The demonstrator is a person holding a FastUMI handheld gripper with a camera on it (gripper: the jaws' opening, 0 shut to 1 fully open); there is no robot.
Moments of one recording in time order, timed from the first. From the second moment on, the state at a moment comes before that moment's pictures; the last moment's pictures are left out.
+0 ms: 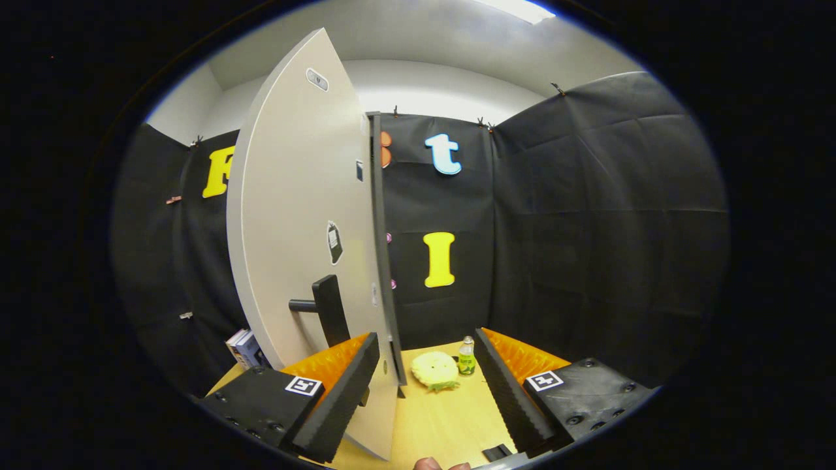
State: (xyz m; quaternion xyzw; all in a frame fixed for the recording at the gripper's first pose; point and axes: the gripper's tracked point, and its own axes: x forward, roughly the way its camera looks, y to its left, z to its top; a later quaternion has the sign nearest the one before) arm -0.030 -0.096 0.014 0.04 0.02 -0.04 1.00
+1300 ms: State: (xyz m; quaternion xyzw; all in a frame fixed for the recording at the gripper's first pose) arm 0.027 0.054 -0.015 0.08 0.08 0.07 0.99
